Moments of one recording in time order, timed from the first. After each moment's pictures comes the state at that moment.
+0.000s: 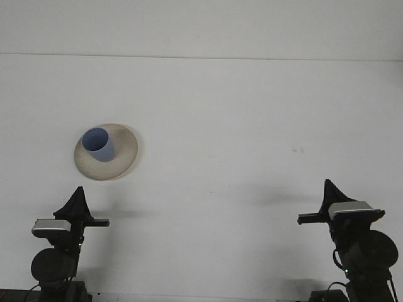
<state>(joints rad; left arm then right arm) -0.02 0.01 0.03 0.20 -0.05 -0.01 0.07 0.38 0.54 -0.27 -0.02 0.01</state>
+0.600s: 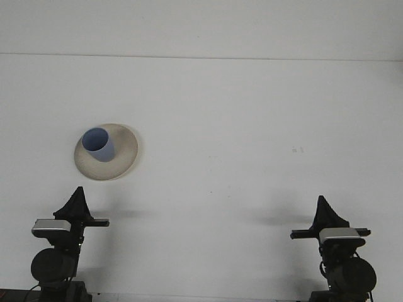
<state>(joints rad) -0.02 0.01 0.03 0.20 -0.05 -0.01 0.07 0.01 0.14 -0.11 0.01 0.04</state>
